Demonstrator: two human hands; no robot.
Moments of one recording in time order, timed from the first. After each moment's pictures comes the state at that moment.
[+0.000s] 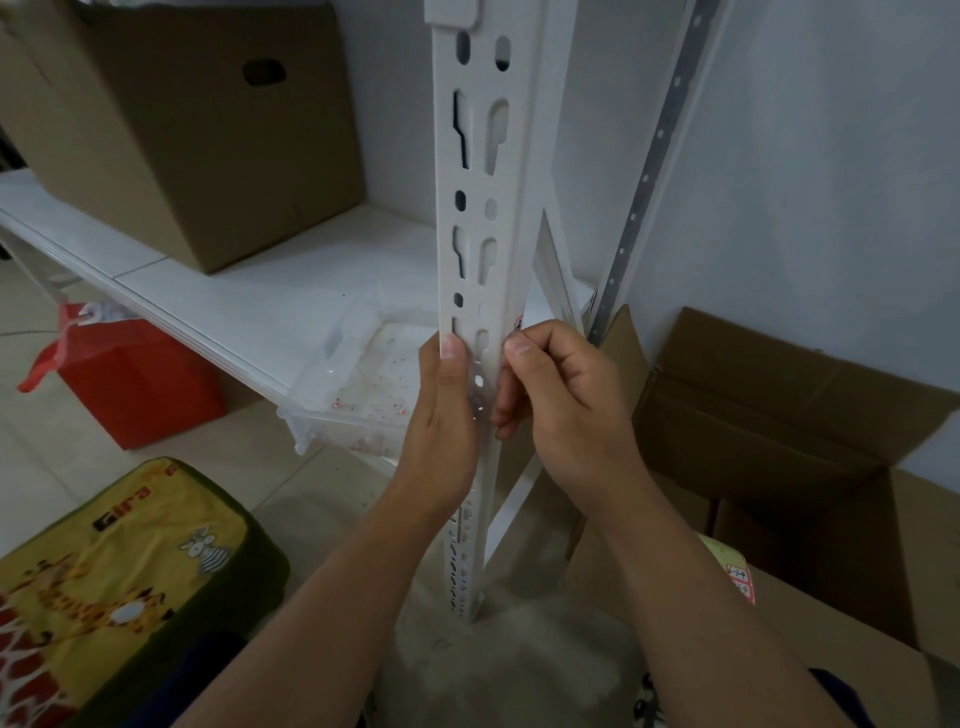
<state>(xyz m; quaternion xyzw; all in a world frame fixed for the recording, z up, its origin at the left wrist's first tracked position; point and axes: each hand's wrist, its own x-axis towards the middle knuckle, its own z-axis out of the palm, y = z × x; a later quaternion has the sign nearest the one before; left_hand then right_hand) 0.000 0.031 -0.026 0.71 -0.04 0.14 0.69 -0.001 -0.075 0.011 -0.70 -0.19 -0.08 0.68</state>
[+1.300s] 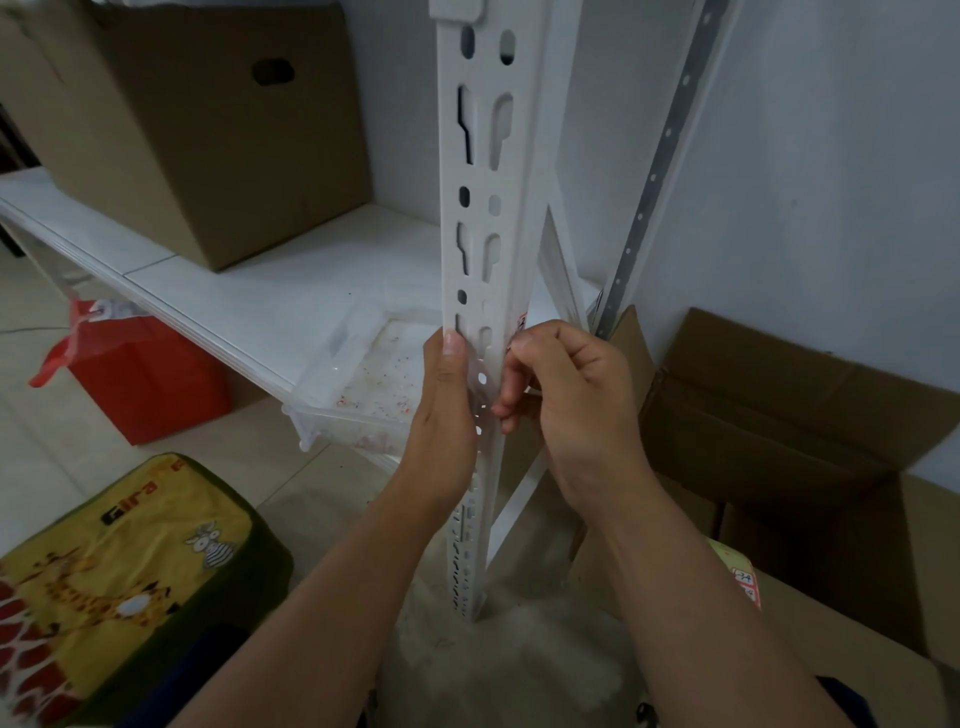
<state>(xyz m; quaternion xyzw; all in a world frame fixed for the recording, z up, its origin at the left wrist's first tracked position) 0.003 0.034 -0.033 0.69 -0.05 0.10 0.71 -0.001 -0.070 0.017 -0.64 -0.11 -0.04 0.76</state>
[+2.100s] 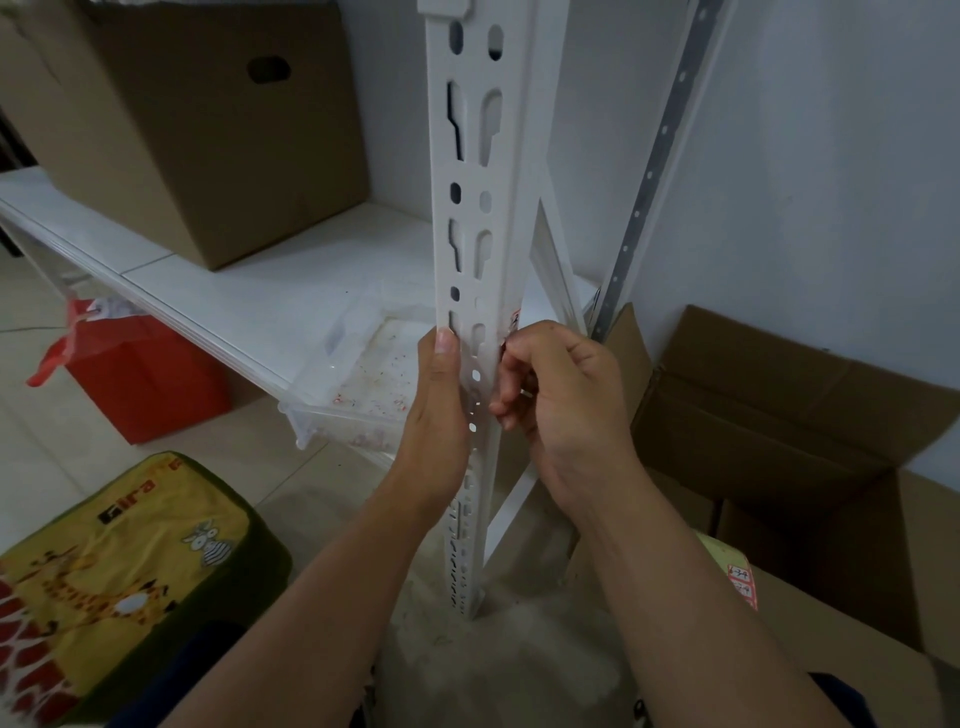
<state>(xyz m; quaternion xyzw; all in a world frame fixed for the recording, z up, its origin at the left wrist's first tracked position) 0.006 0.034 -0.037 0.69 -0.04 0.10 0.71 -0.001 -0.068 0.016 -0.62 -0.08 -0.01 0.78</state>
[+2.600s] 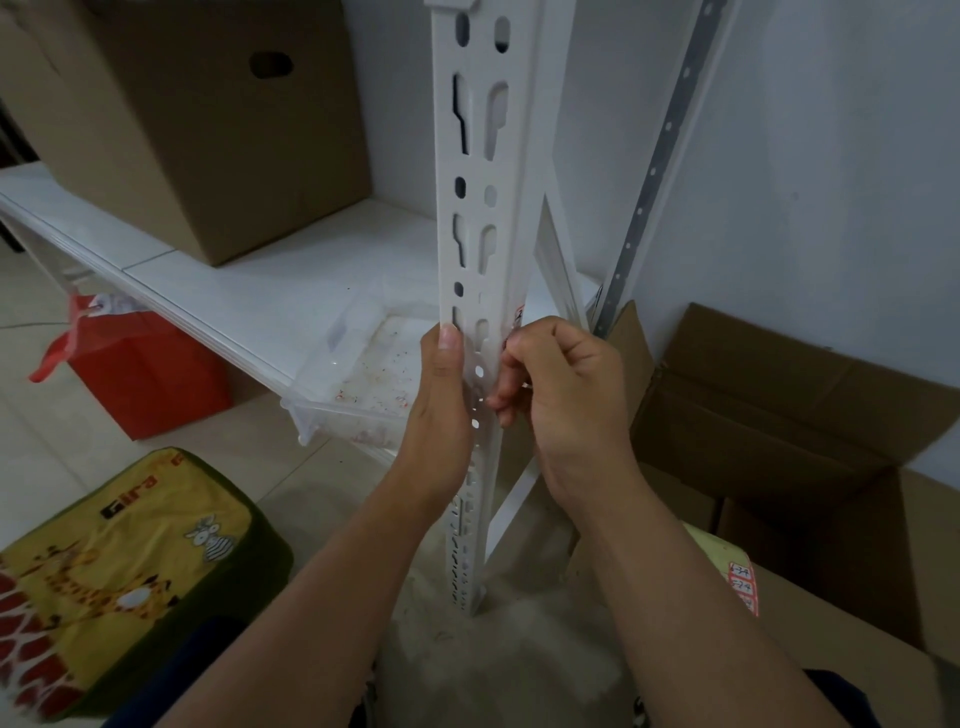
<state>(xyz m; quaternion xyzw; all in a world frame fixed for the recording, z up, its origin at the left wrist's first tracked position) 0.002 0.032 -0.030 0.67 -0.07 0.11 0.73 -0.003 -0.066 0.013 -0.64 -0.09 -0.06 0.76</state>
